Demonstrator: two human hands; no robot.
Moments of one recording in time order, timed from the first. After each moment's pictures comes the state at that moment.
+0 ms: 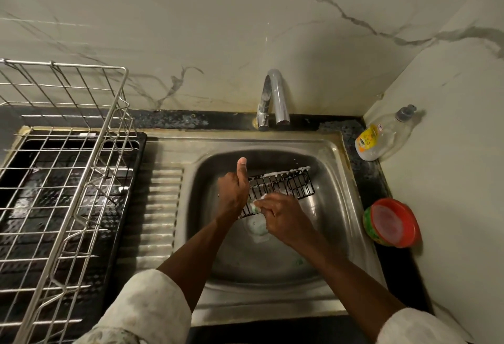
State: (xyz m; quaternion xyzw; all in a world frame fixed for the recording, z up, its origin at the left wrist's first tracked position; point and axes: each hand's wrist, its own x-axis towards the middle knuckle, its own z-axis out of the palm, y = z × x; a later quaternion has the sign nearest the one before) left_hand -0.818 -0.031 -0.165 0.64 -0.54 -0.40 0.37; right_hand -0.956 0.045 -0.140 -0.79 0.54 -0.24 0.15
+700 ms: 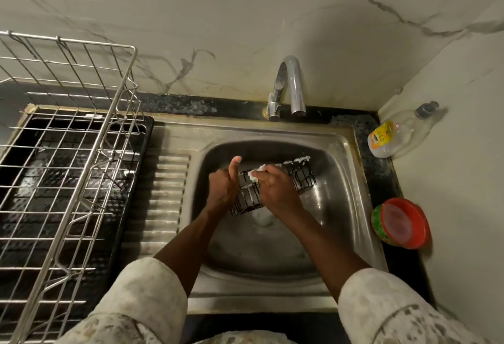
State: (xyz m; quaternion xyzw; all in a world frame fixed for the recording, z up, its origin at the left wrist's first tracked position) left_hand -0.778 -0.035 -0.192 0.69 -0.54 -0.38 0.30; right_hand -0.931 -0.005 -0.169 -0.77 0.58 -0.24 0.13
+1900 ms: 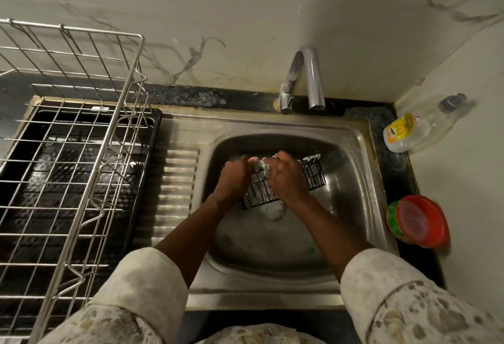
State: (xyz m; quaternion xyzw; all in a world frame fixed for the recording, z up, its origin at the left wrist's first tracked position) left_hand -0.770 -0.059 -0.211 0.61 -0.73 -0.27 0.15; right_hand -0.926 -0.027 -0.179 -0.74 0.64 -0.17 0.13
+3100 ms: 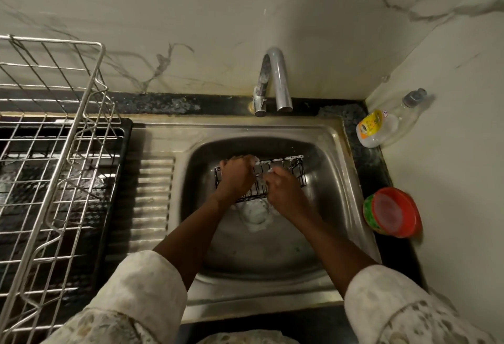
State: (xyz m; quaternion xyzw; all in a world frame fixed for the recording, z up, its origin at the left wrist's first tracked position) left_hand -0.829 -0.069 -0.200 0.57 -0.77 -0.27 0.10; right_hand -0.972 0.001 -0.192 -0.72 0.66 -0.15 0.16
